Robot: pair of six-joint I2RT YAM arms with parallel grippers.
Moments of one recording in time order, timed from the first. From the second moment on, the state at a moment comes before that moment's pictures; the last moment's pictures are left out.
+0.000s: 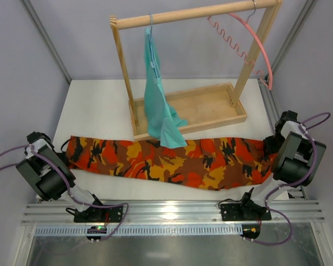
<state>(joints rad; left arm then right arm) 0.76 1.59 0.89 -0.67 -0.11 -0.81 -0.50 1.68 1.02 -0.69 0.21 0.92</state>
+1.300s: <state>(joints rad) 0.85 1.20 0.72 -0.61 -0.11 -0.81 -0.54 1.64 0.99 -0.68 0.26 0.88</state>
